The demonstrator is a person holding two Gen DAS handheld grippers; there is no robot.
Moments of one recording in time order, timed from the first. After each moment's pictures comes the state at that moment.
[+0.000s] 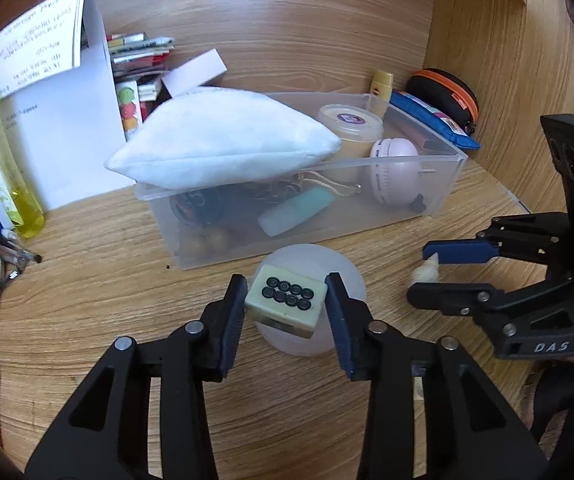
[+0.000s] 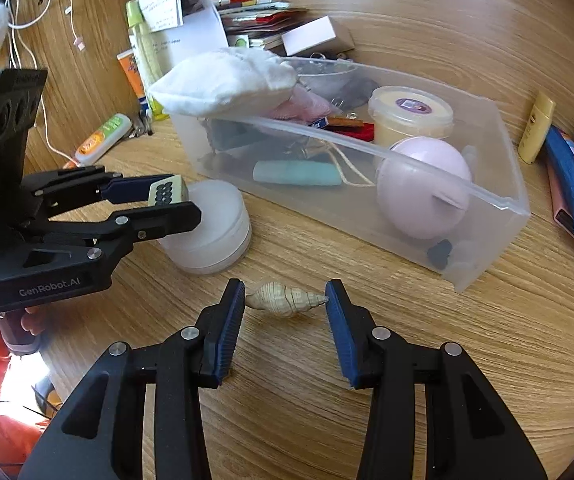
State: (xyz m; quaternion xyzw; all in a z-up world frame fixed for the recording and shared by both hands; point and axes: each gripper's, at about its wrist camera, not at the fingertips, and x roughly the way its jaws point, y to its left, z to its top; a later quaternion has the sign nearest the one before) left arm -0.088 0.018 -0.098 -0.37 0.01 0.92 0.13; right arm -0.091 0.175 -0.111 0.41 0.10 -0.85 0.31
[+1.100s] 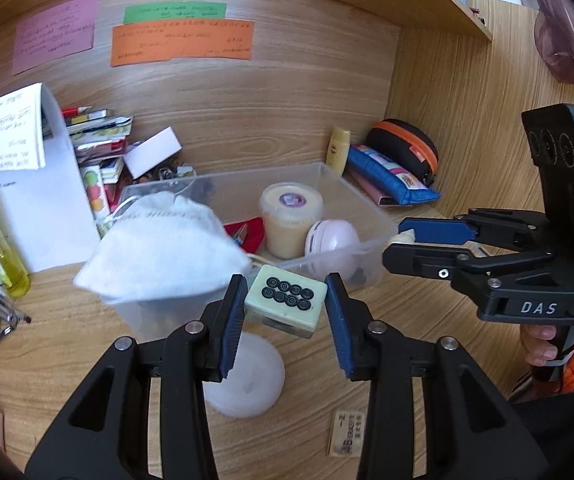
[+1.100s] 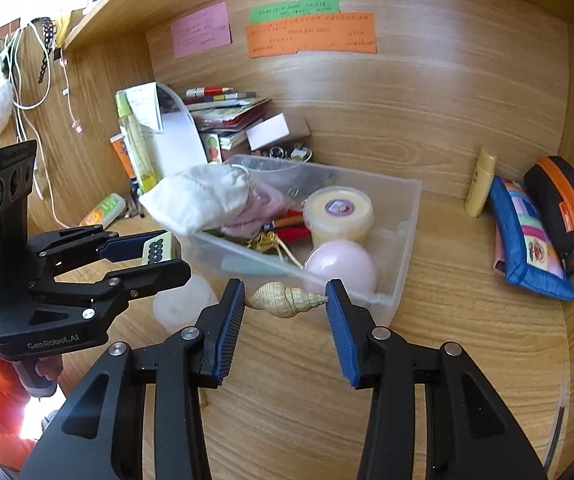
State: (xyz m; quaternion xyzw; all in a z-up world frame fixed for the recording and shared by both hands) left arm -0.097 0.049 -0.043 -0.30 0.00 0.94 0.18; right arm -0.101 0.213 -0.044 0.33 0.05 -0.90 0.29
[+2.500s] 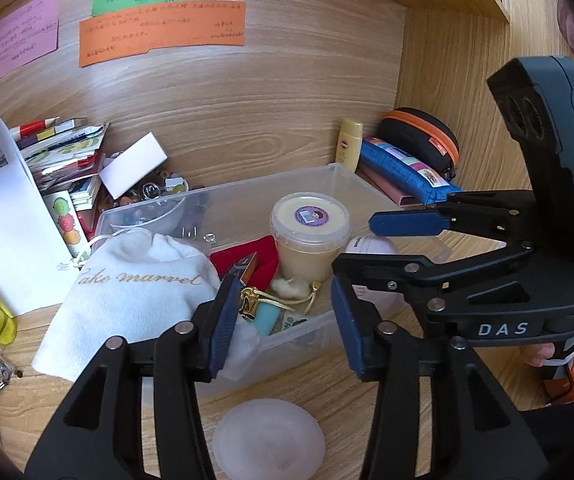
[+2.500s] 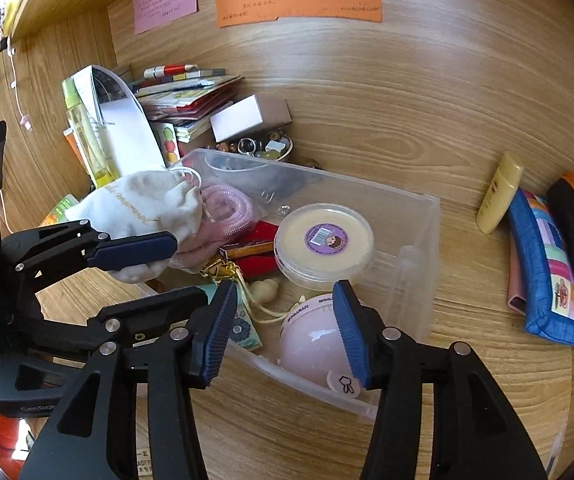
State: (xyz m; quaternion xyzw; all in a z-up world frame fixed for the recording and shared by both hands) left arm -0.149 0.056 -0.056 -0.31 0.03 0.93 0.19; right arm -0.167 0.181 -0.060 0.36 0.08 -0.89 0.26
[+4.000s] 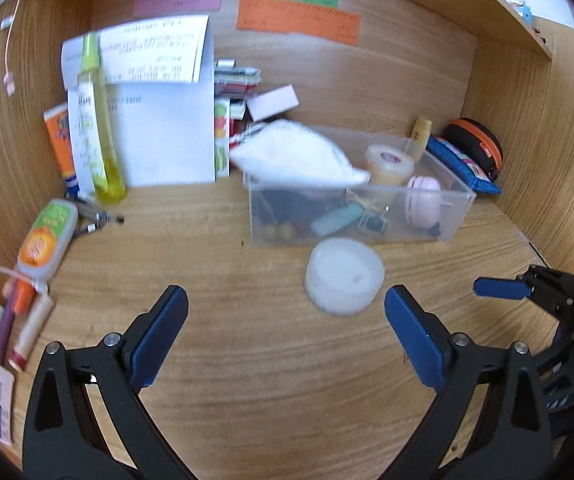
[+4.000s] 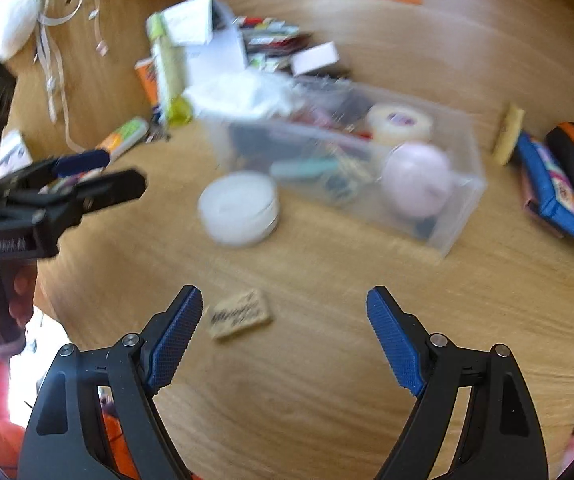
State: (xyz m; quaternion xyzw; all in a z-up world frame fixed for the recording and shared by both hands) left arm -0.028 -0.019 -0.073 -0.33 -0.05 0.94 0.04; right arm -0.031 0.170 -0.104 0.39 0.11 -0.86 0.30
